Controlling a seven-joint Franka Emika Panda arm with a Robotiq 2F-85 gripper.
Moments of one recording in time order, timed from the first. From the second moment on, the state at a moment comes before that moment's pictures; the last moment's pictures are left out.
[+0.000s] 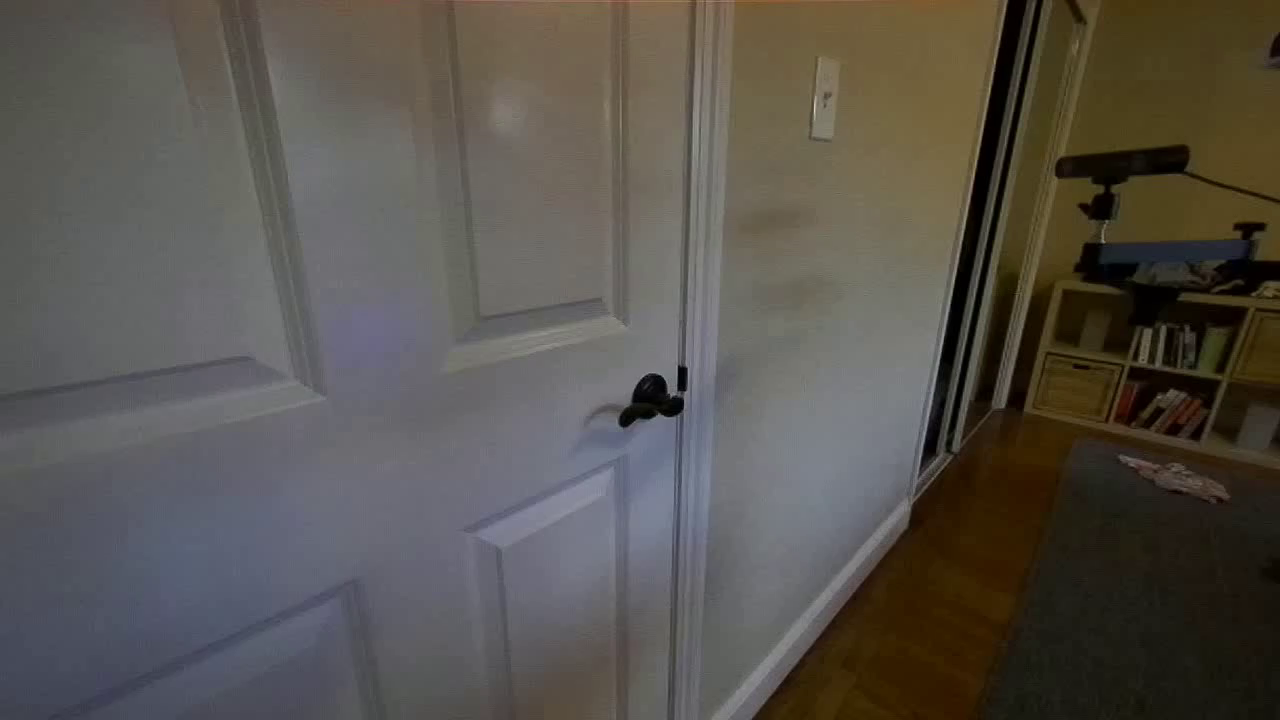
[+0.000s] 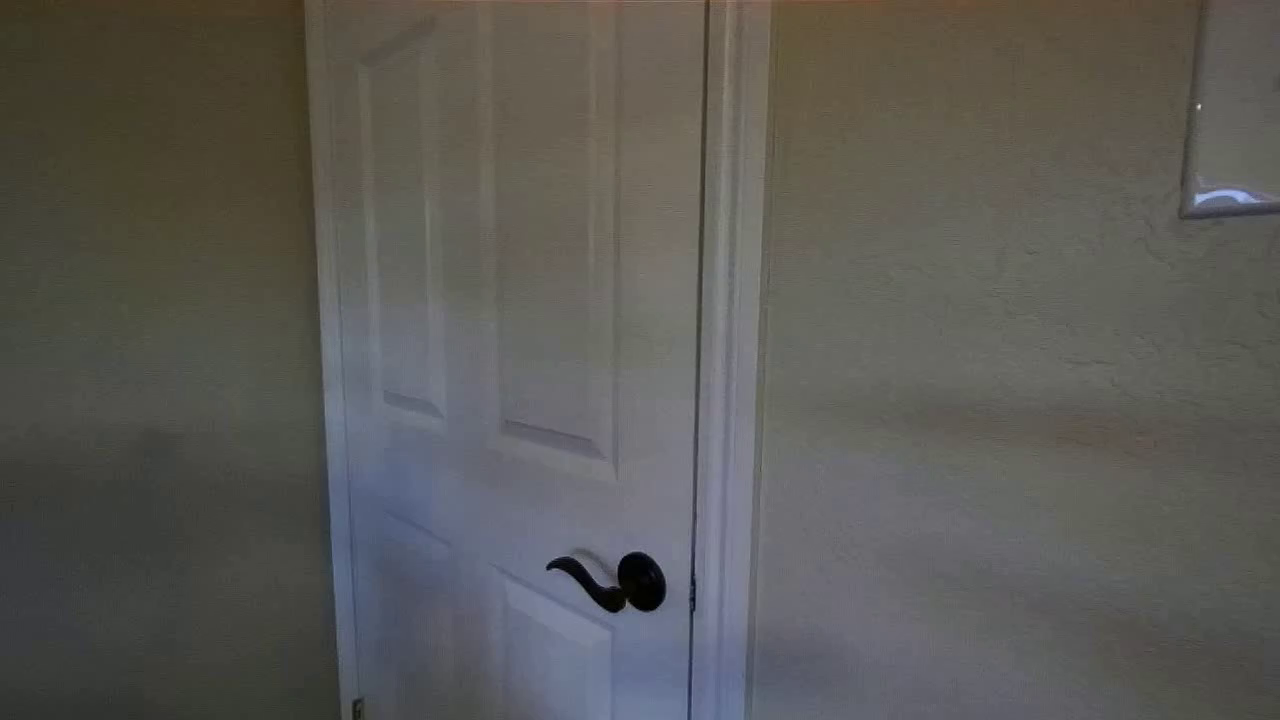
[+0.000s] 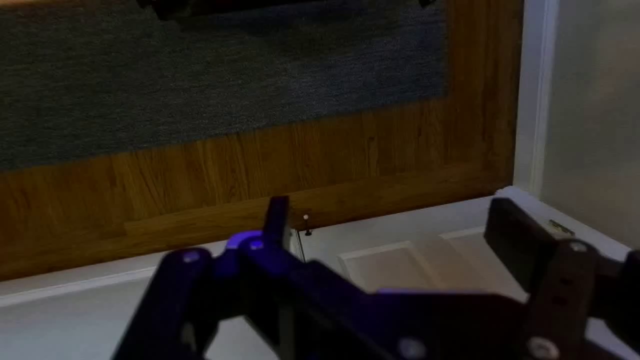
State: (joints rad) arm -0.08 -0.83 -0.18 -2.76 0.03 1.90 -0.06
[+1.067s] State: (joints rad) arm -0.08 -0.62 -0.11 -2.71 0.16 2.11 0.02
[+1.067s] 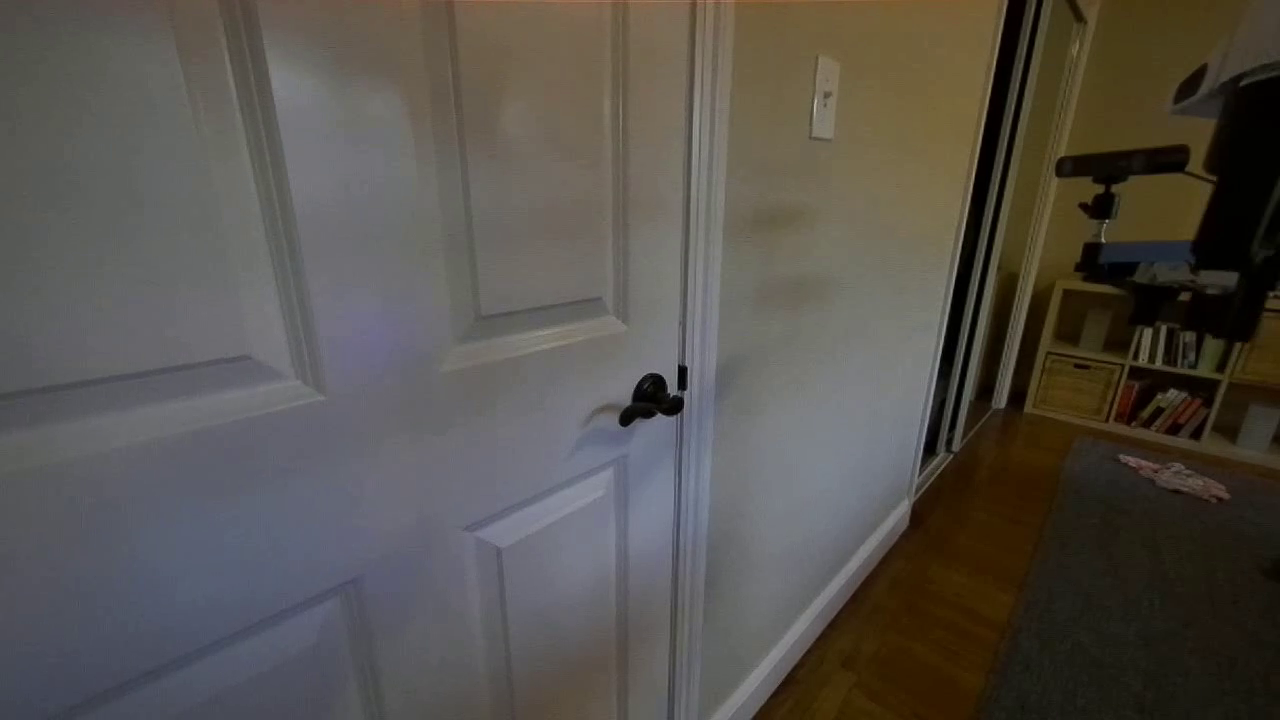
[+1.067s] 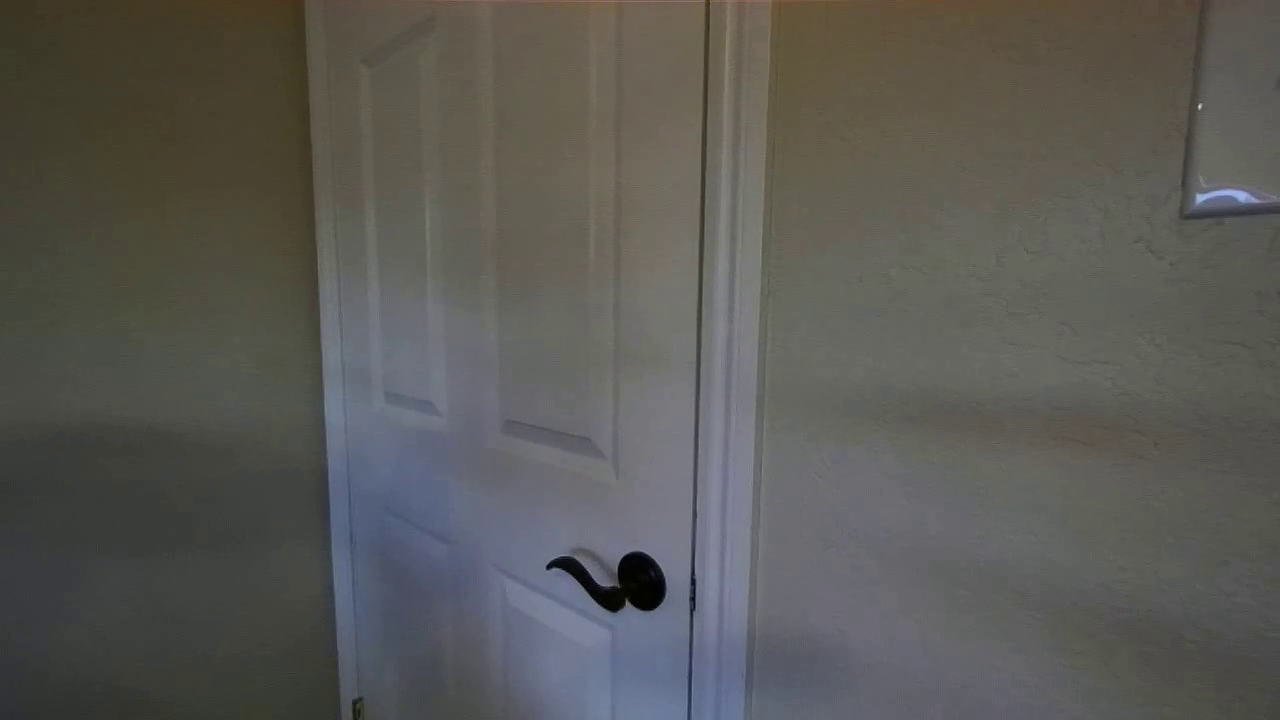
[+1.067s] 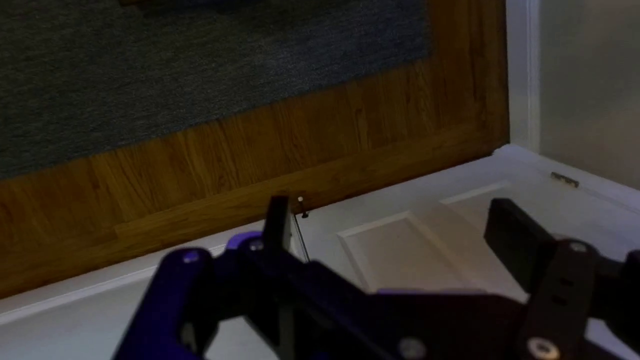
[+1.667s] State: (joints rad) arm -0.05 -0.20 0.02 -2.44 0.29 2.27 0.30
